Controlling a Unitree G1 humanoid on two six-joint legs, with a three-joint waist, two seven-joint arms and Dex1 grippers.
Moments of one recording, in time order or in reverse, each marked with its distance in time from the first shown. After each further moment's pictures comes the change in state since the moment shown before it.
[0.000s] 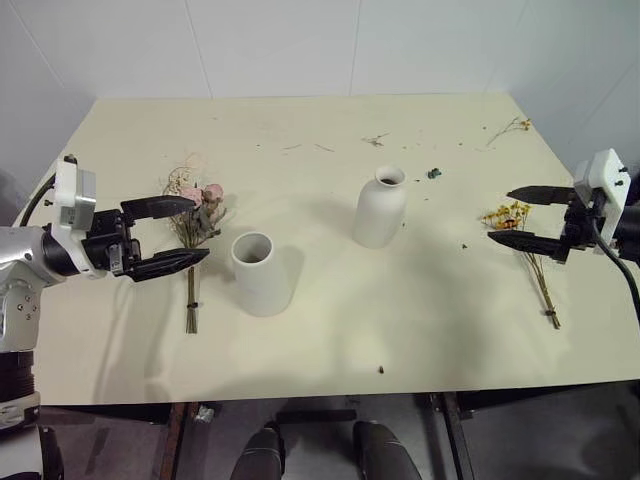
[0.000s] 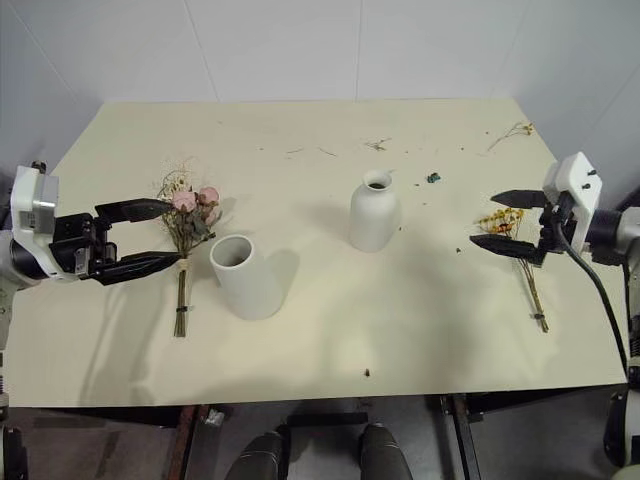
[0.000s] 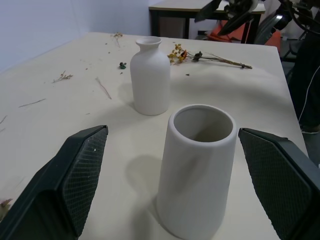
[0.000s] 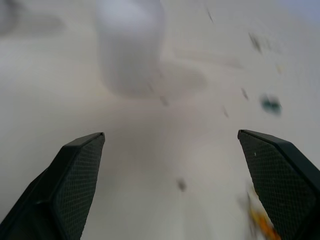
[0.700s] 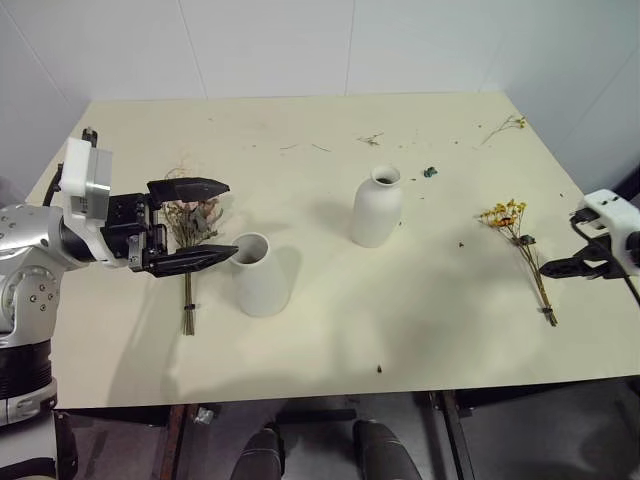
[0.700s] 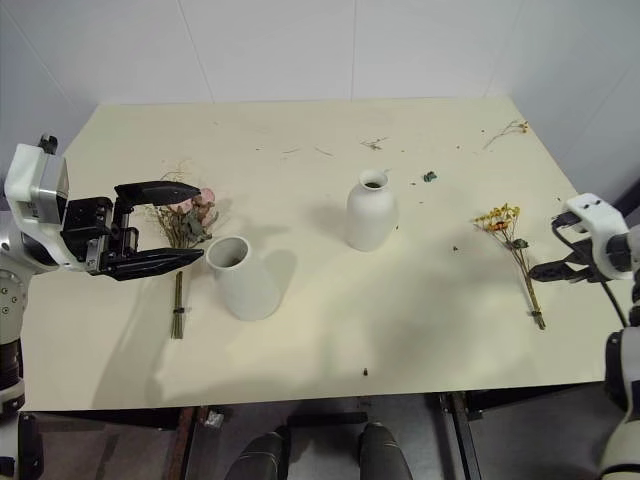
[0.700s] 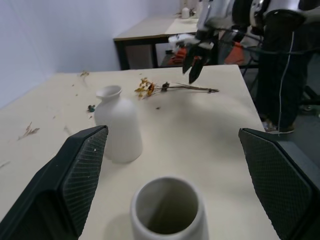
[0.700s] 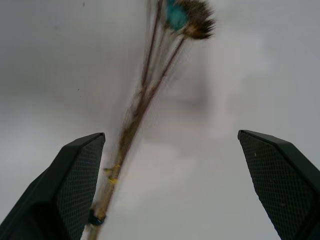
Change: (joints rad) left arm -0.081 -0.033 -0.037 -0.179 -0.092 0.055 0.039; right arm -0.365 0.047 0.303 0.574 -0.412 0.362 -0.098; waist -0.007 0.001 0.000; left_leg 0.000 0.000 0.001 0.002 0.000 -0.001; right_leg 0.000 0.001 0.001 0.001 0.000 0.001
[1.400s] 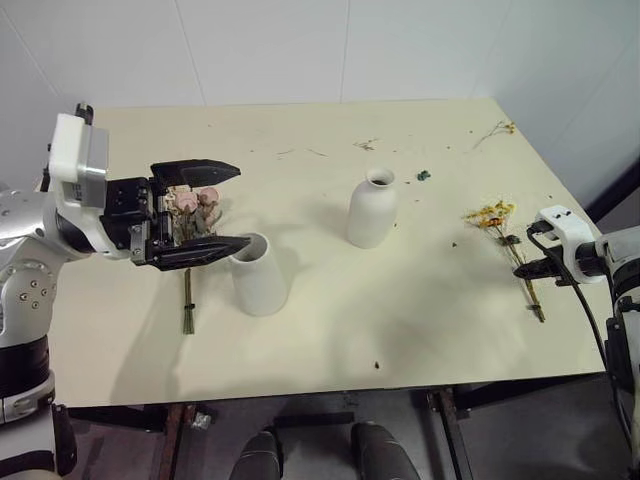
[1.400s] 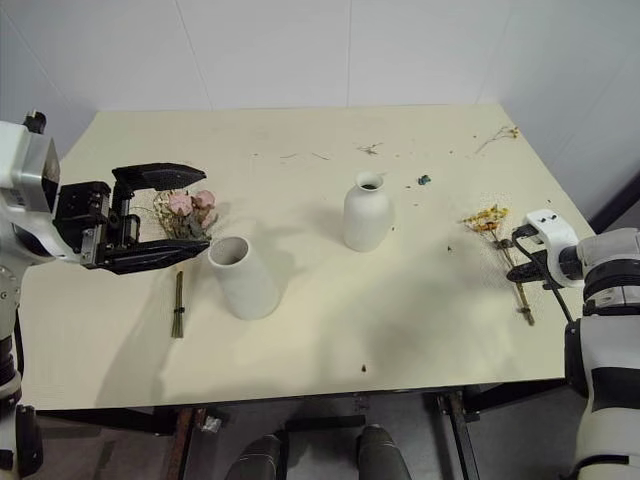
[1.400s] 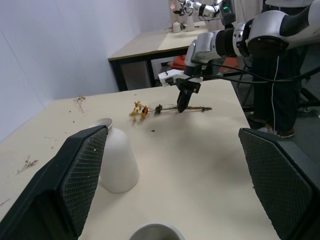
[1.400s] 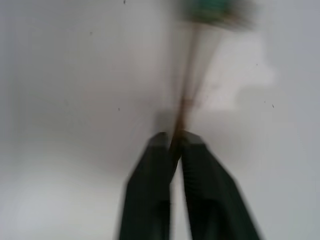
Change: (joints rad) left arm -0.048 0.012 -0.002 -0.064 -0.055 0.042 0.058; right arm -0.025 0.103 -0.062 0.100 0.015 -0.040 -0.077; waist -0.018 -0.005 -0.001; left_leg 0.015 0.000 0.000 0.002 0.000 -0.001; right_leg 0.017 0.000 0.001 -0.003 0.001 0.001
